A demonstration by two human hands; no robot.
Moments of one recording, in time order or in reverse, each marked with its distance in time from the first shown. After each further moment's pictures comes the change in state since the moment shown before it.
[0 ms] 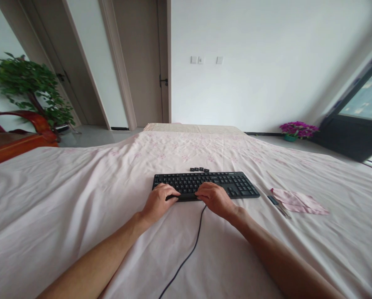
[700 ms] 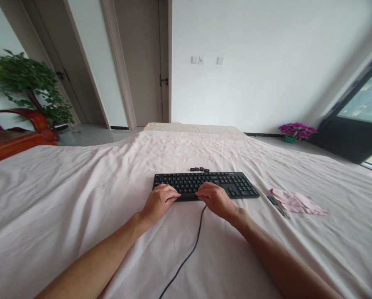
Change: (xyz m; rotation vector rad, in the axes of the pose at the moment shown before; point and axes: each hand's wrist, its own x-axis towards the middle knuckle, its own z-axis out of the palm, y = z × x) left_hand -0.003 -0.003 -0.001 0.032 -0.005 0.104; right_hand -0.002 -0.003 0.001 0.049 0.028 0.010
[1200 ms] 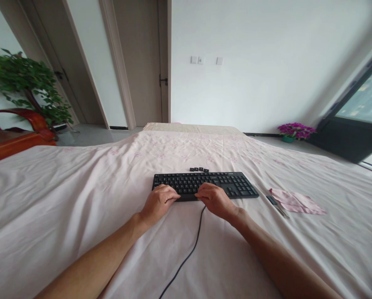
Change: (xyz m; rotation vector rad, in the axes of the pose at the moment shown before) left_hand -0.001 -0.001 0.001 0.005 0.008 0.013; right_hand 0.000 -0.001 0.000 0.015 -0.018 0.002
